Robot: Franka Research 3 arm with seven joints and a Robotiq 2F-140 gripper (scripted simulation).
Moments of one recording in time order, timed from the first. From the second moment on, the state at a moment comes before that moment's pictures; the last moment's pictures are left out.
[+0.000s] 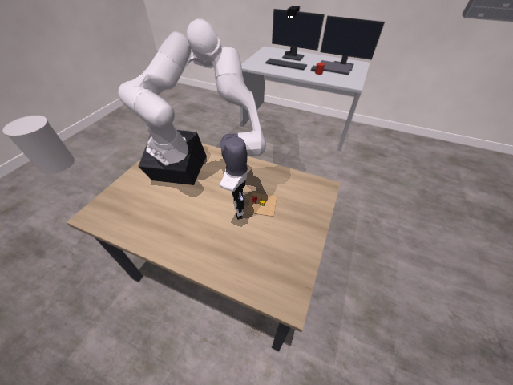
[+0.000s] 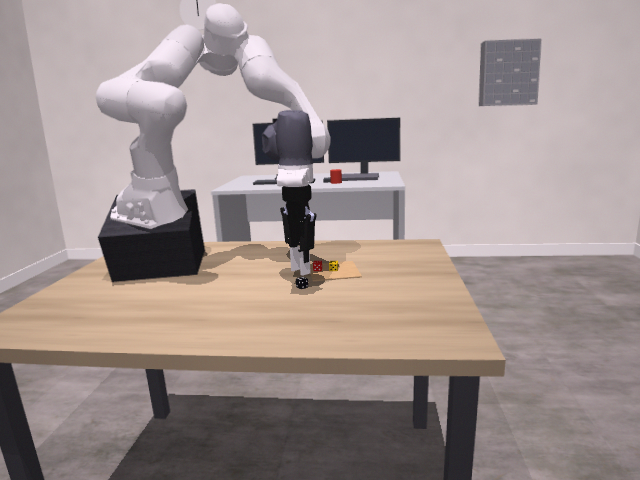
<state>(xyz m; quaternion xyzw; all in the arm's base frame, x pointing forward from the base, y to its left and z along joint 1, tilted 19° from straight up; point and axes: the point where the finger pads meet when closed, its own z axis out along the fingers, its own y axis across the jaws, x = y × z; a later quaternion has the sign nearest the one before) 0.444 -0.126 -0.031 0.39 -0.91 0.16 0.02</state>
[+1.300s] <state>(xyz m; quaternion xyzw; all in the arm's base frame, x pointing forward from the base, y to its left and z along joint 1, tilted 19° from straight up) 0.446 -0.129 -0.040 0.40 -0.90 0.16 0.02</state>
